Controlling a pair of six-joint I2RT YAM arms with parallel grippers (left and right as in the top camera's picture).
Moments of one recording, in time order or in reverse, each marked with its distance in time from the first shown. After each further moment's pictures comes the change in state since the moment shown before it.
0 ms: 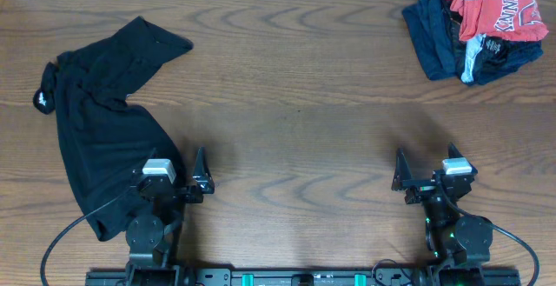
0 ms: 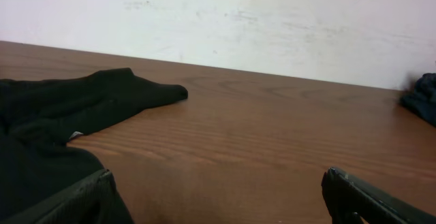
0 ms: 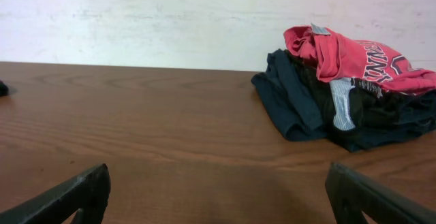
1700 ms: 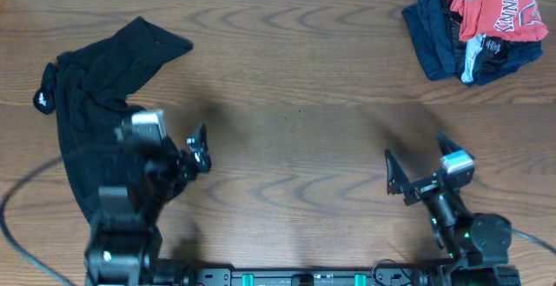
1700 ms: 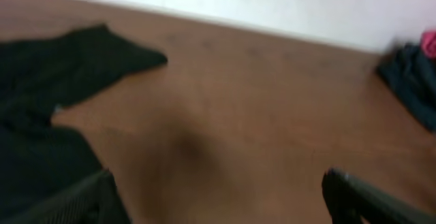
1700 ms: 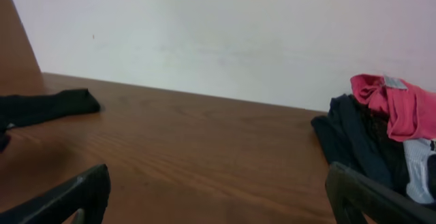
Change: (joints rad) left arm 0.000 0.632 0.658 -0.399 0.080 -0.055; right arm 0.000 0.165 0.199 0.025 -0.241 0.023
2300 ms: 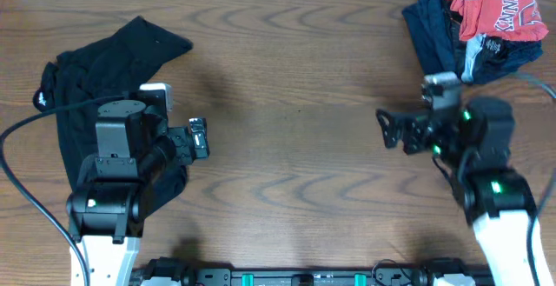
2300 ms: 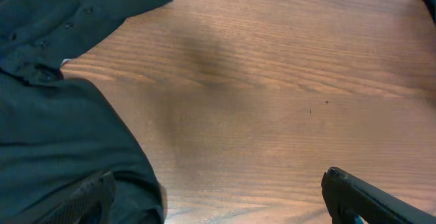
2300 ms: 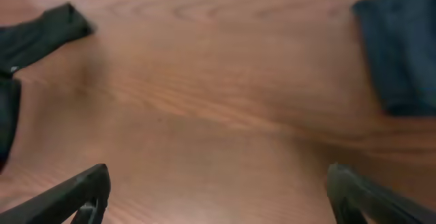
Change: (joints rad) left arm 0.000 0.285 0.309 -0.332 0.000 0.072; right arm 0.000 0.838 0.600 -0.393 -0.069 0.005
